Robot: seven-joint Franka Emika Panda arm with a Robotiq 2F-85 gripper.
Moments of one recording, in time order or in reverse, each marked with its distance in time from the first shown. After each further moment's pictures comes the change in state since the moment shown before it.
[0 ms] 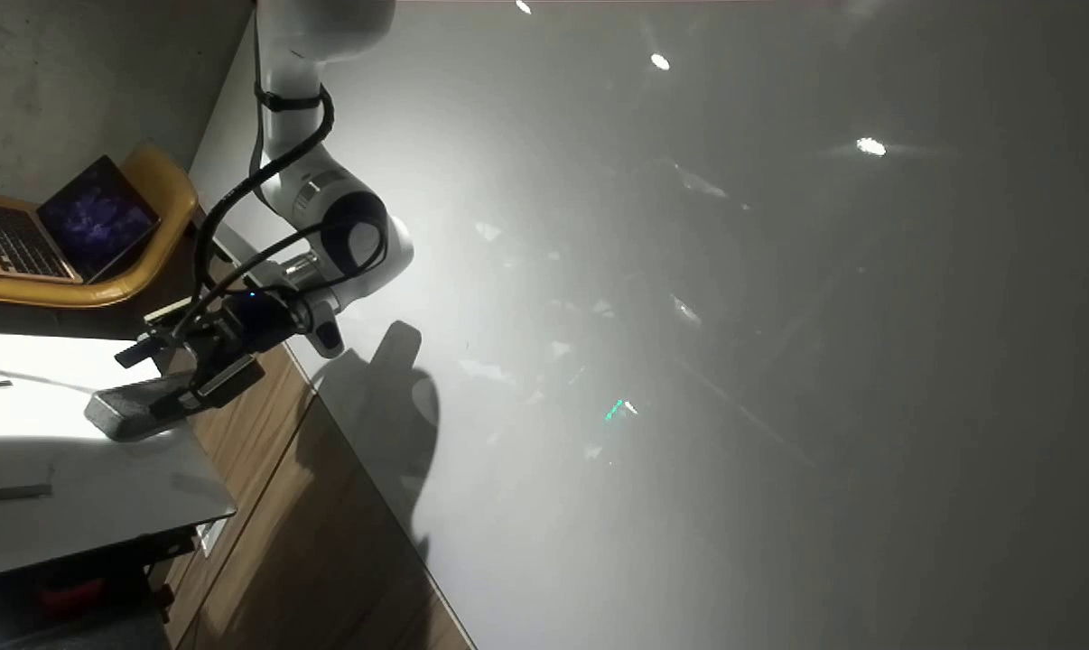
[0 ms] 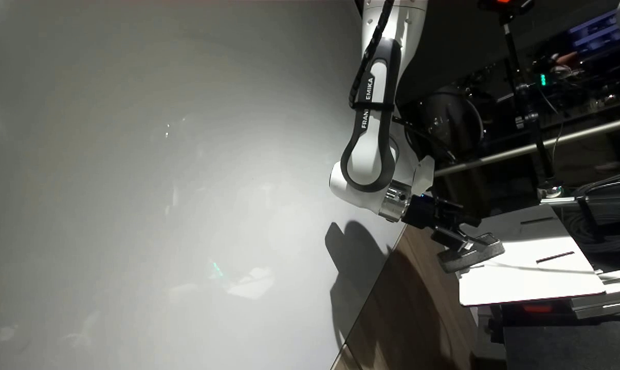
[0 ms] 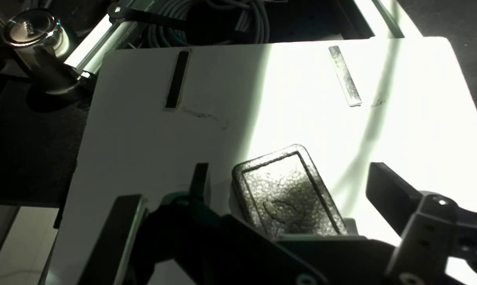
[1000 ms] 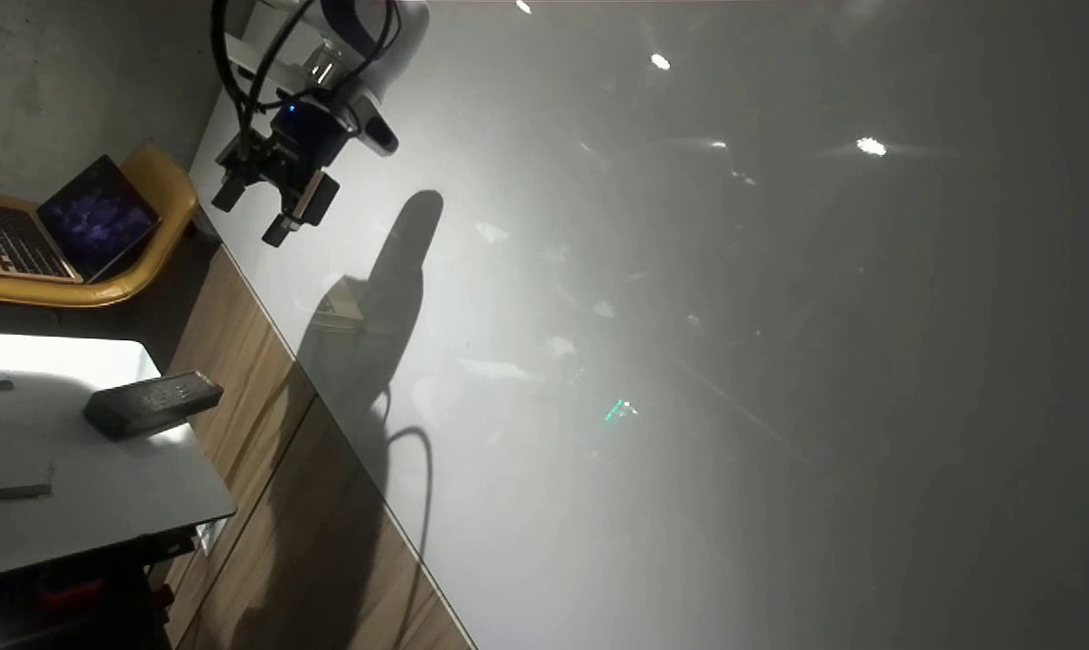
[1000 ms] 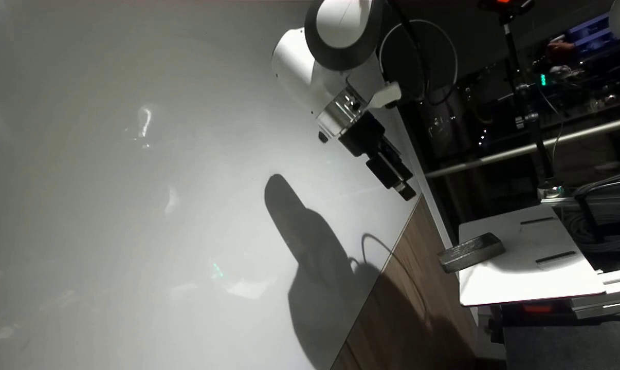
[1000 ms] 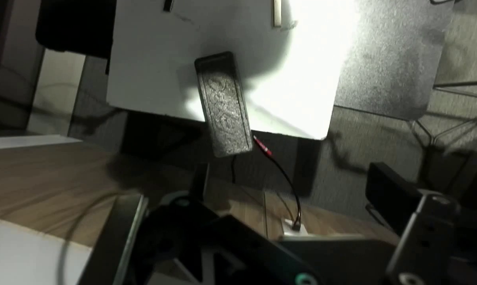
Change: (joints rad) arm 0.102 -0.527 0.087 -0.085 -0.001 0.089 0.008
